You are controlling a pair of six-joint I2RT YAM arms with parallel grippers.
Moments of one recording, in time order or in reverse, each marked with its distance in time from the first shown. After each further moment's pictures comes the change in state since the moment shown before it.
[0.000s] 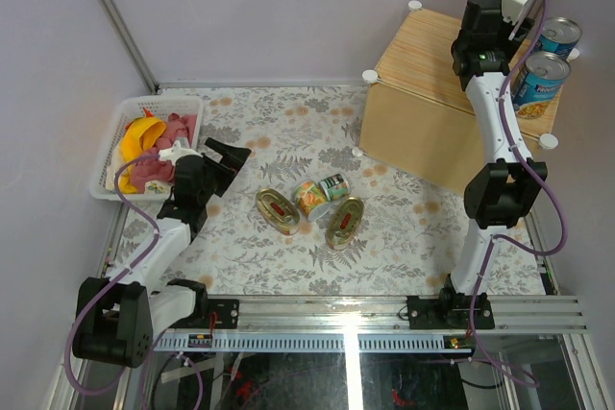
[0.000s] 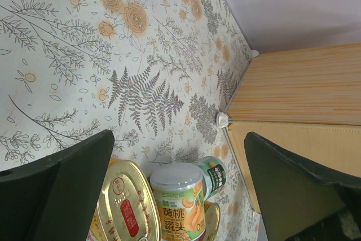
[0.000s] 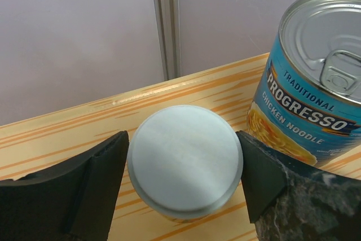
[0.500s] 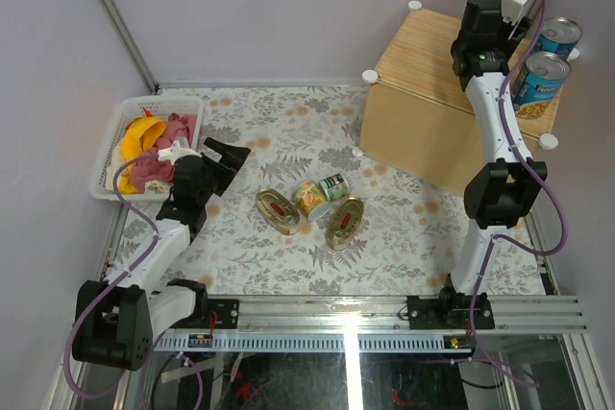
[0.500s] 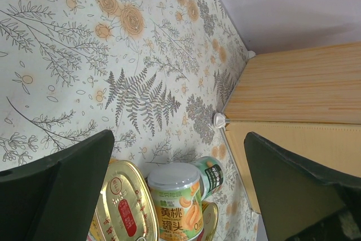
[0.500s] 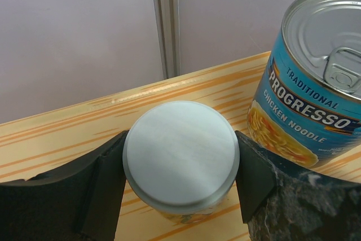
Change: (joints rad) left arm 0.000 -0.016 0.000 -0.002 0.000 0.001; right arm 0.001 -0.001 -0.003 0.003 0.001 -0.003
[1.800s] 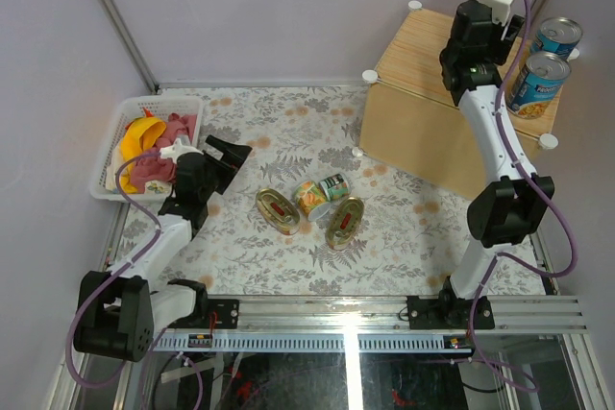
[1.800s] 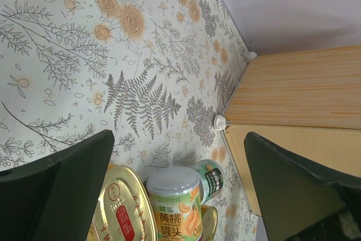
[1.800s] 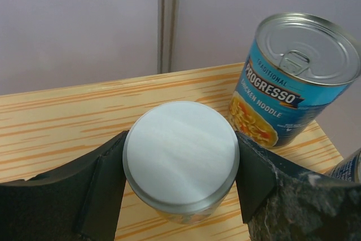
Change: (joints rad) left arm 0.000 0.057 0.017 0.026 0.001 -0.012; right arm 0.095 -0.163 -0.196 0.148 0.060 -0.195
